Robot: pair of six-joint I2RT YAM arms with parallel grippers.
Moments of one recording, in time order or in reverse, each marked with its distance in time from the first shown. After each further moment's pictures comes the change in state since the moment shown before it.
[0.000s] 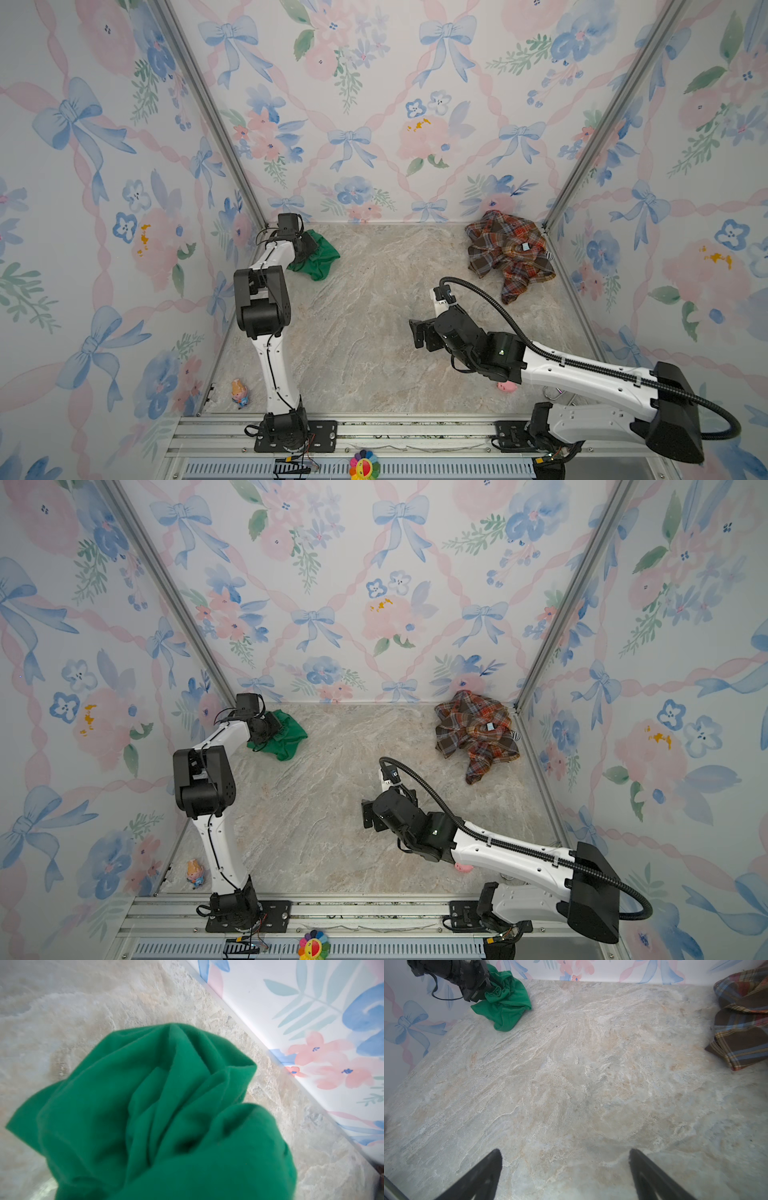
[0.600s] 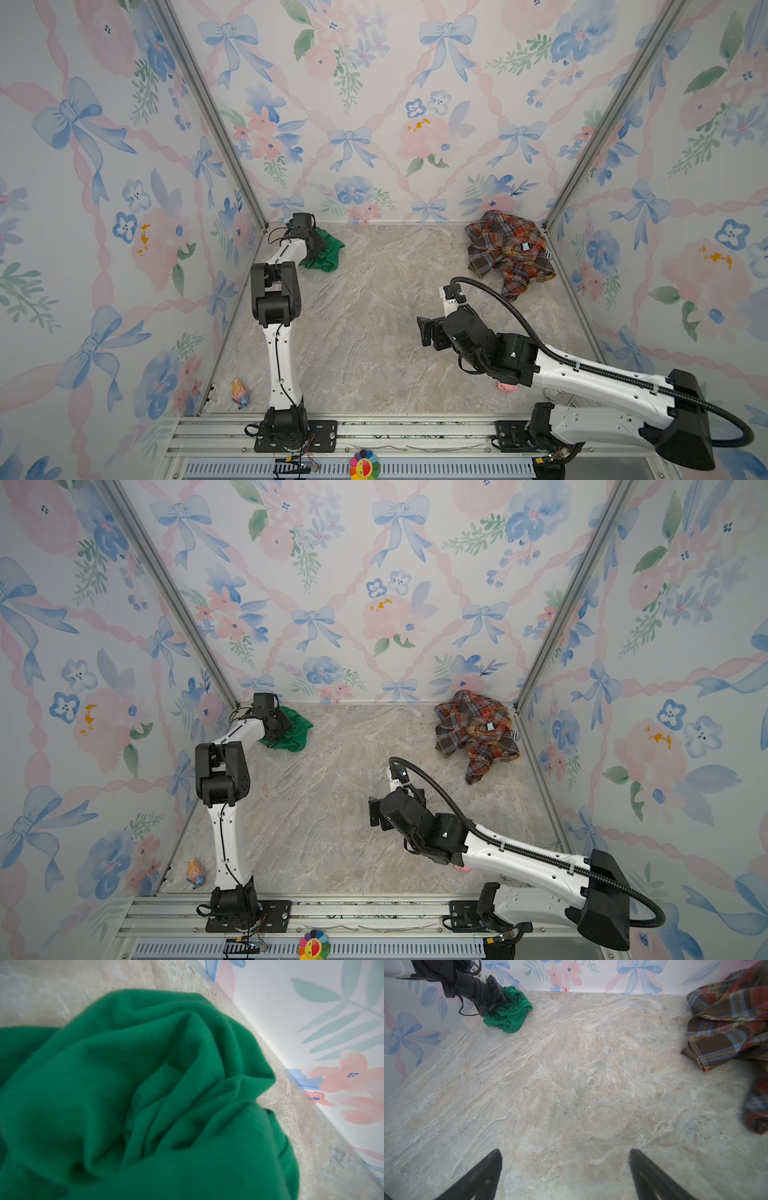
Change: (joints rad) left arm -0.049 0.165 0.166 -0.011 -0.094 -0.035; right arm 0.000 -0.063 -0.006 -0.051 0.053 0.006
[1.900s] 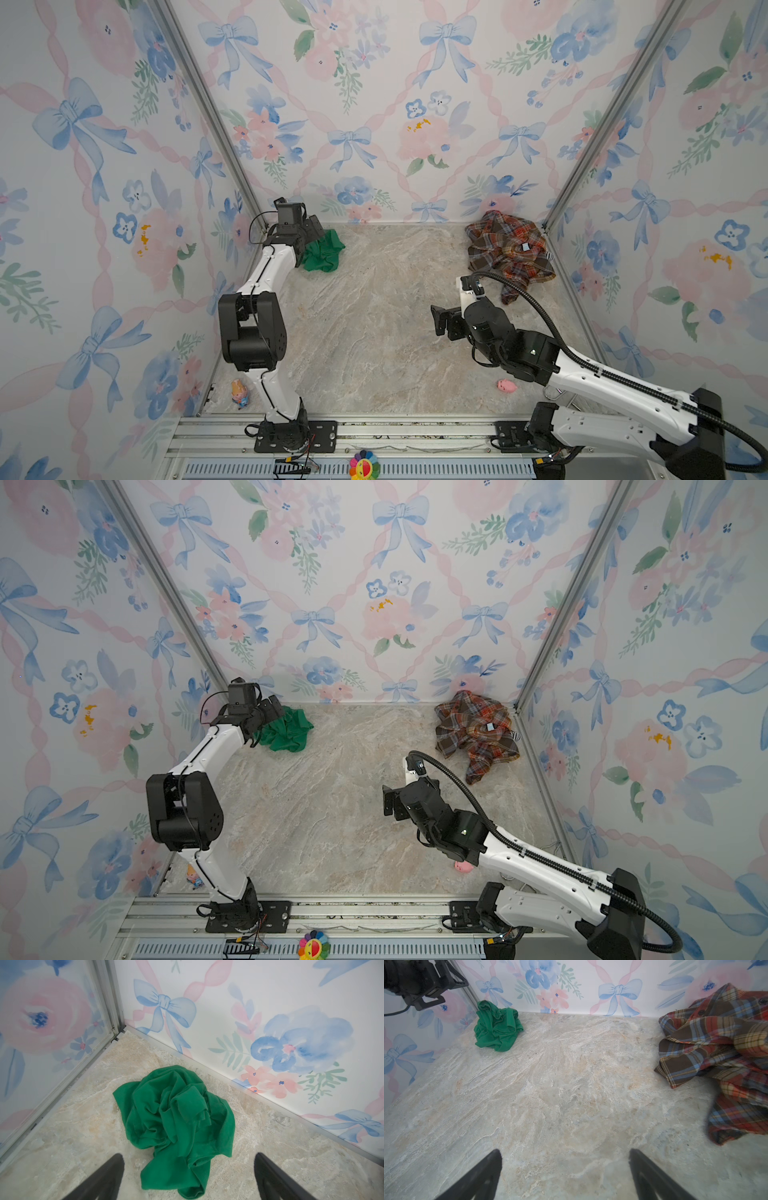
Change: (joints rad) left arm -0.028 -0.653 -0.492 0.115 -0.127 0.221; right arm -0.149 -0.147 -0.046 0.005 -0.037 -0.110
